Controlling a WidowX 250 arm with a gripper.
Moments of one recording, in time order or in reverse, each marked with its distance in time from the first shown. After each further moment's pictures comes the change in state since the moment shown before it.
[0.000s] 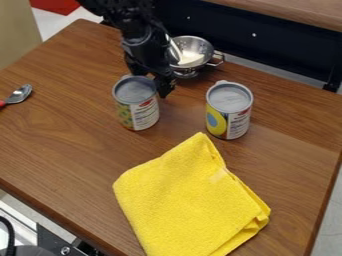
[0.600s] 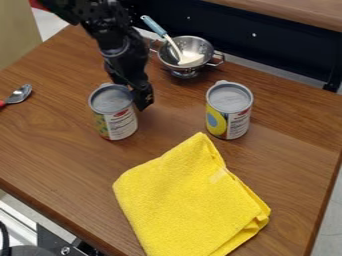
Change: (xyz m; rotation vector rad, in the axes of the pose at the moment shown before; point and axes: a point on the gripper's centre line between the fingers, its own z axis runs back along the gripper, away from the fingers) arm -0.032 0.009 0.009 0.001 0.031 -0.092
